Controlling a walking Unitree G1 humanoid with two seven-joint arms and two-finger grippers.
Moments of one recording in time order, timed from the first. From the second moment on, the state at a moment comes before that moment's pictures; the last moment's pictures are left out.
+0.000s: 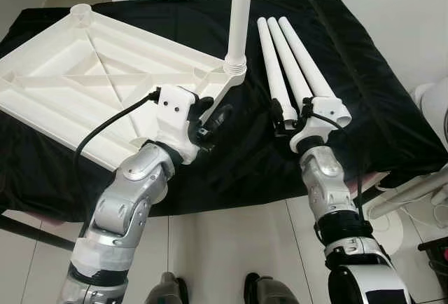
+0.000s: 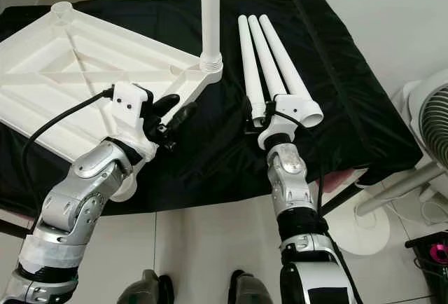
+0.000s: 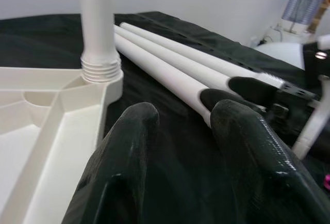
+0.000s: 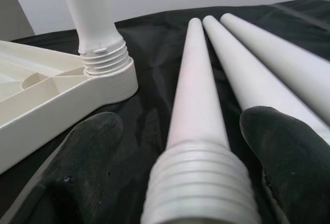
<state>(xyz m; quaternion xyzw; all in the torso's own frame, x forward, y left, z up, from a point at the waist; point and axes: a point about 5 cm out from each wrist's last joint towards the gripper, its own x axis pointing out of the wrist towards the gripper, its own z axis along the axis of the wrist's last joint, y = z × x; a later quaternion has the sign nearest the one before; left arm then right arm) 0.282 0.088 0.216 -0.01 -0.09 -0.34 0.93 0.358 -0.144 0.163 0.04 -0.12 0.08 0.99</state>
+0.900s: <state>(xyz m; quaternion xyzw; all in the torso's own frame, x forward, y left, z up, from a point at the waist) 0.271 0.092 0.222 -0.01 -0.08 -0.37 0.93 0.366 -0.131 0.159 0.05 -0.11 0.10 0.99</state>
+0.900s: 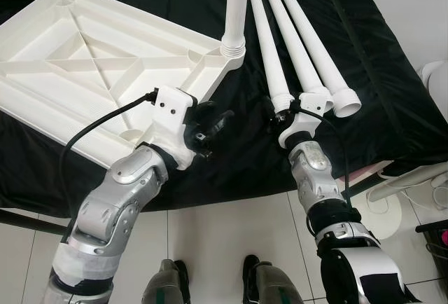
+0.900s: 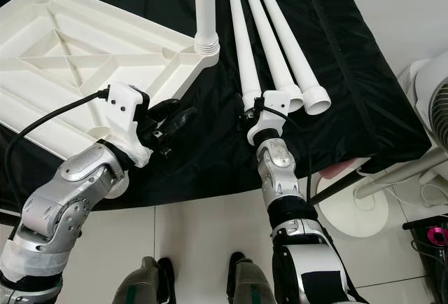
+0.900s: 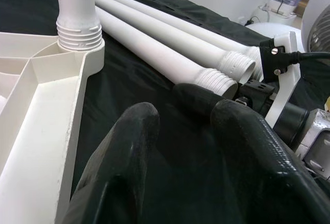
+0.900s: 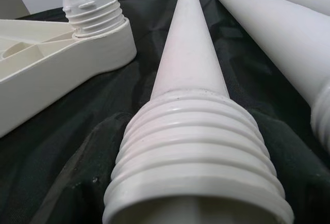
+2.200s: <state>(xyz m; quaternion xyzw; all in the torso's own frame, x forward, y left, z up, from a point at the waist) 0.301 0.089 0.252 -0.12 -0.08 -0.40 0.90 0.334 -0.137 0.265 0.01 -0.35 0.15 0.92</state>
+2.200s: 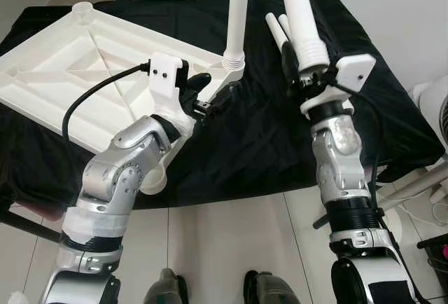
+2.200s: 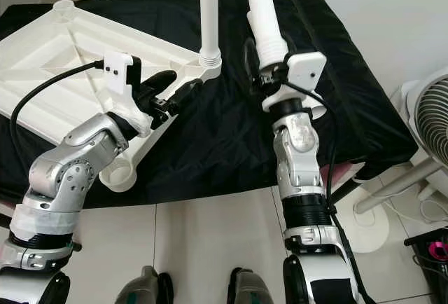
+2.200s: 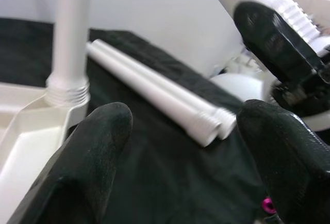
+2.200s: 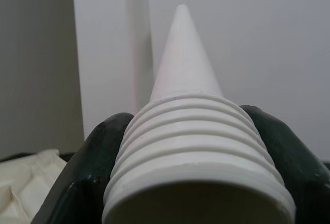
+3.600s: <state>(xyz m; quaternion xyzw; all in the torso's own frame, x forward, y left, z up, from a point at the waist) 0.318 0.111 0.299 -0.34 -0.05 -0.49 0.80 0.282 -0.098 0.250 -0.06 -0.32 0.32 0.89</state>
